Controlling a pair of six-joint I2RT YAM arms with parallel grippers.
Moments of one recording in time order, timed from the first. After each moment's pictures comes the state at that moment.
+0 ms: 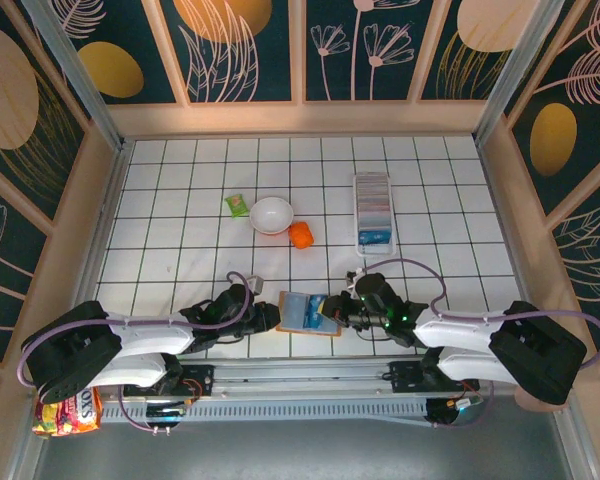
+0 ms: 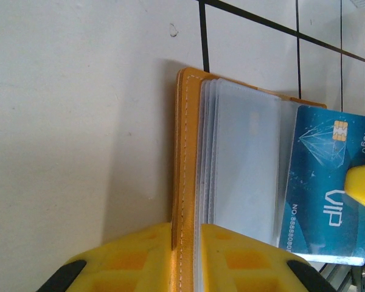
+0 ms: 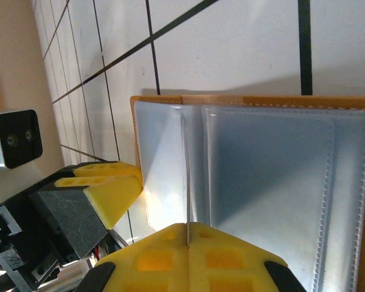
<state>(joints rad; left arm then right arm) -0.96 1.24 0.20 0.31 0.12 -1.08 0.92 1.16 0.20 0.35 -0.27 1.25</state>
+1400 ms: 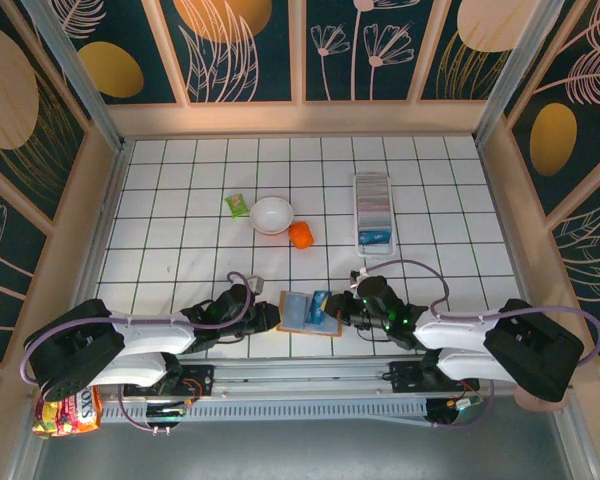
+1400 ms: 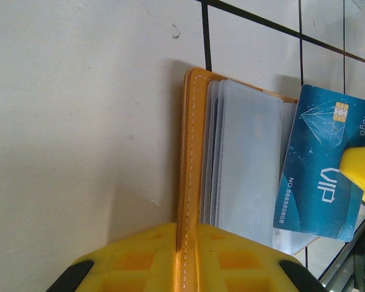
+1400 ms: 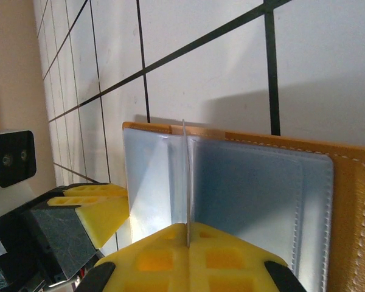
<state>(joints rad) -0.96 1.26 0.20 0.32 0.11 -1.08 0.92 1.19 0.16 0.44 -0.19 1.22</state>
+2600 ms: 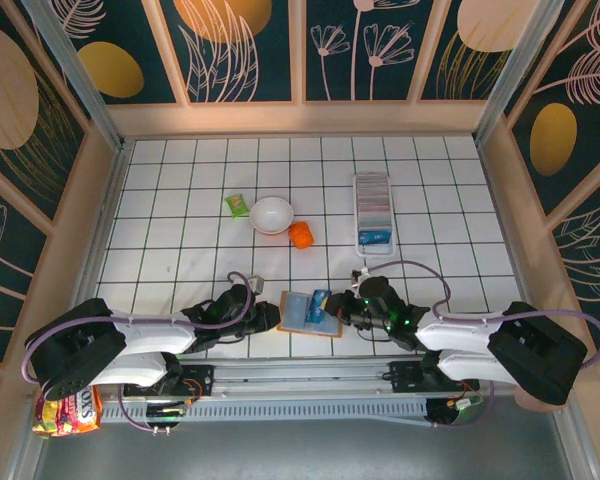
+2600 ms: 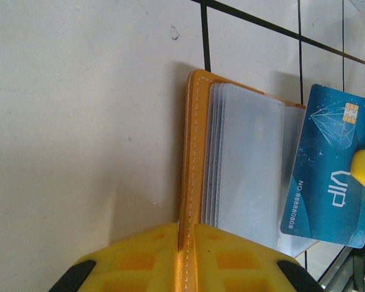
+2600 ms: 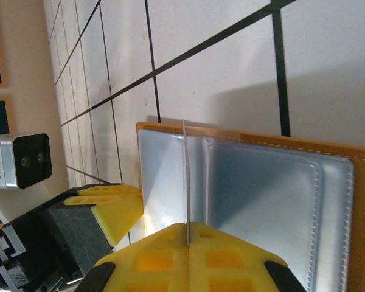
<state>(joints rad) -0.96 1.27 0.20 0.33 0.11 -1.09 0.92 1.17 0.15 0.45 -0.20 1.26</state>
